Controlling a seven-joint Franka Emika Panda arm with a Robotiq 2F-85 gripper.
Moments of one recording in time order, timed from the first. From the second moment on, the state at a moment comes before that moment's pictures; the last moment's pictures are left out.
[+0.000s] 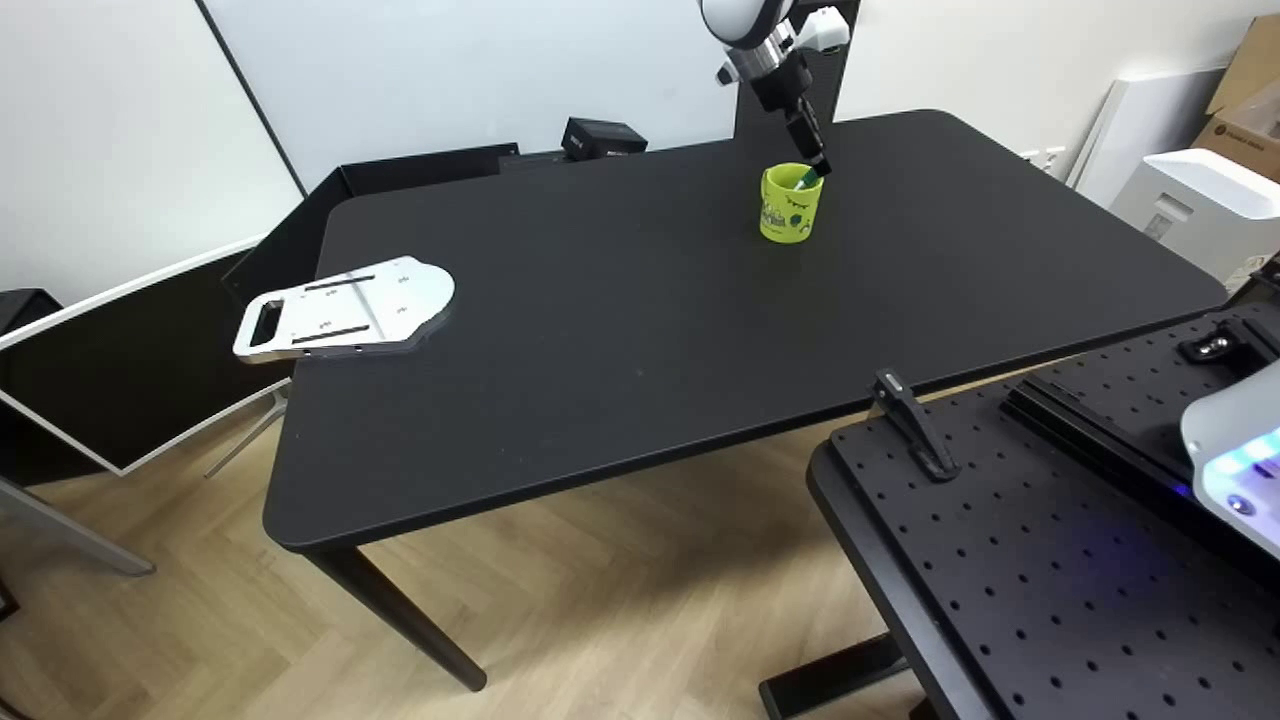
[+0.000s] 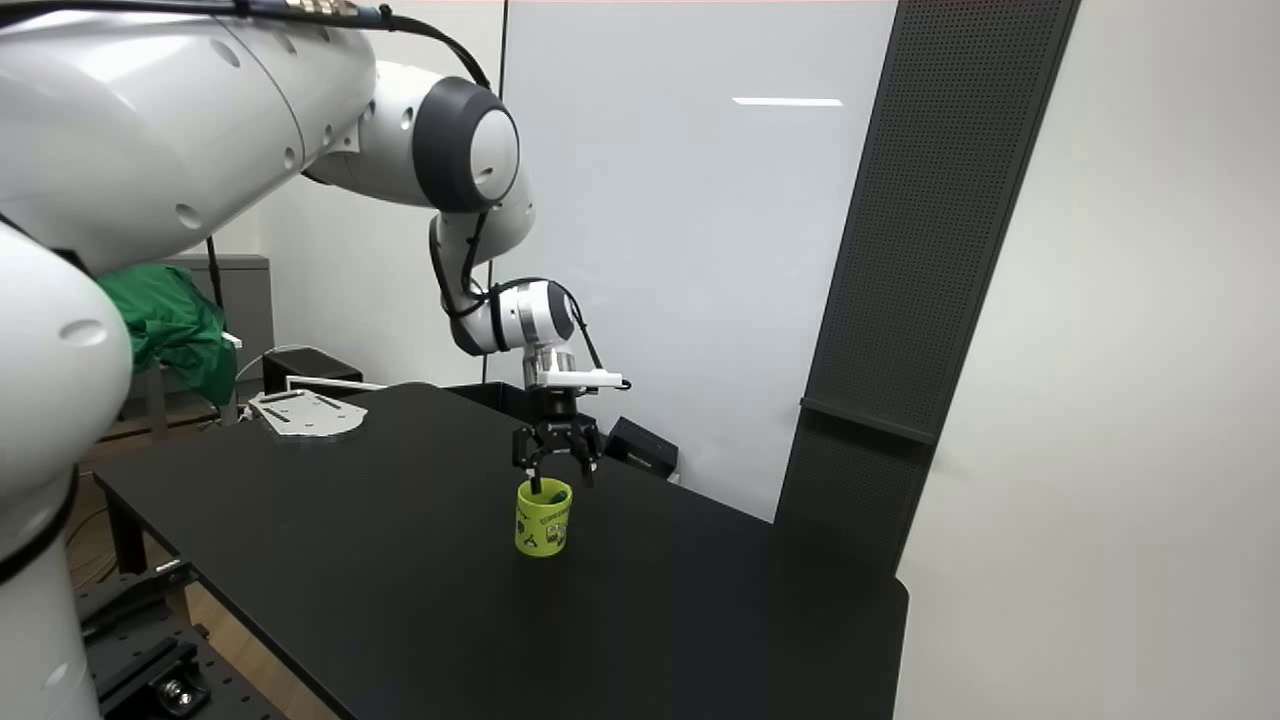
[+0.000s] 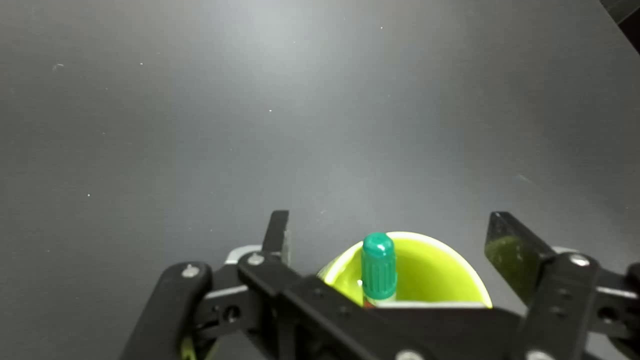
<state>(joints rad) 0.17 0.97 0.09 -1.37 -0.49 1.81 -0.64</state>
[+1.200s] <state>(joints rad) 0.18 0.99 0.08 -1.35 -0.49 1.80 -0.64</state>
